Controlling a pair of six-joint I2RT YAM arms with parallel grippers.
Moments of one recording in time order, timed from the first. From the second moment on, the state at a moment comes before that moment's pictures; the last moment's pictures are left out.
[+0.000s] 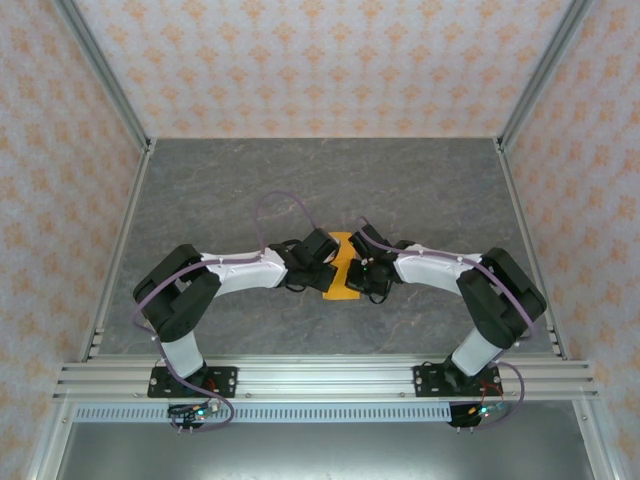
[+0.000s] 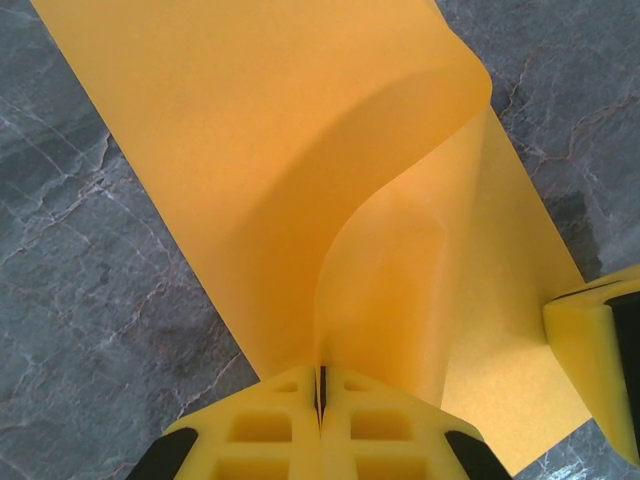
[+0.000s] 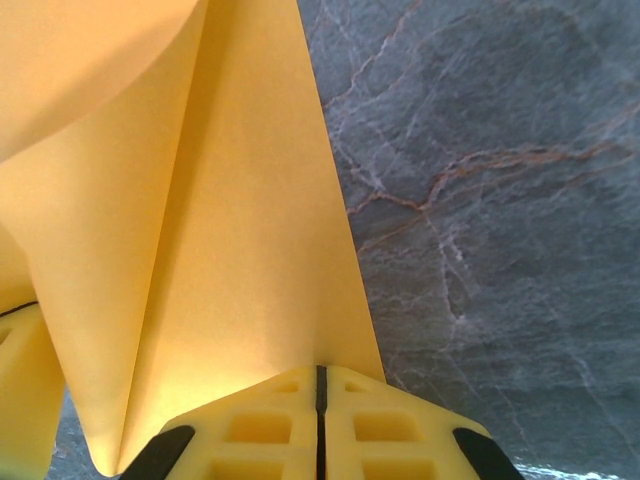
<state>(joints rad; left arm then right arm) -0.79 1.76 0.99 -0.31 -0.03 -0.41 0.68 1.62 0.83 -0.43 -0.18 0.93</state>
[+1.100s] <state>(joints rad) -0.79 1.79 0.99 -0.31 -0.03 -0.40 0.68 1.62 0.83 -0.43 -0.19 0.93</state>
